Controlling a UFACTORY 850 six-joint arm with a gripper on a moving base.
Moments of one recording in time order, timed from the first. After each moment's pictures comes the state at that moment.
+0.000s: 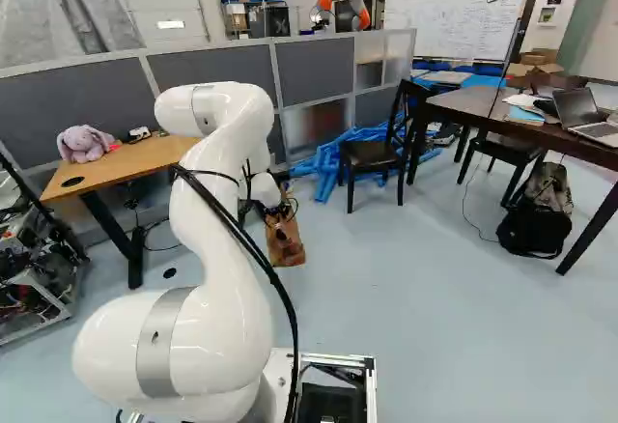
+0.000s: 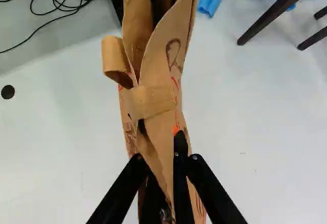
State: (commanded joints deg) arm 10.6 -59.8 -74.0 8.6 15.0 -13.9
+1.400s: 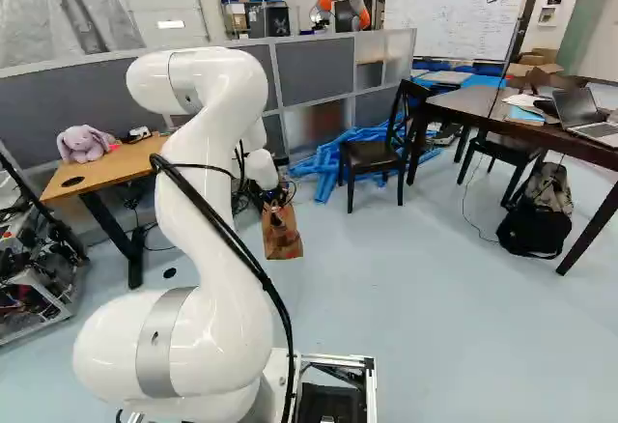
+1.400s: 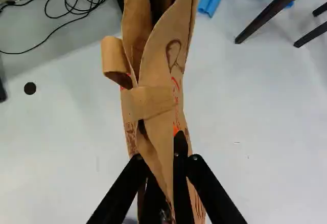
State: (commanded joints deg) arm 10.1 -49.1 -70.2 8.6 4.3 -13.9
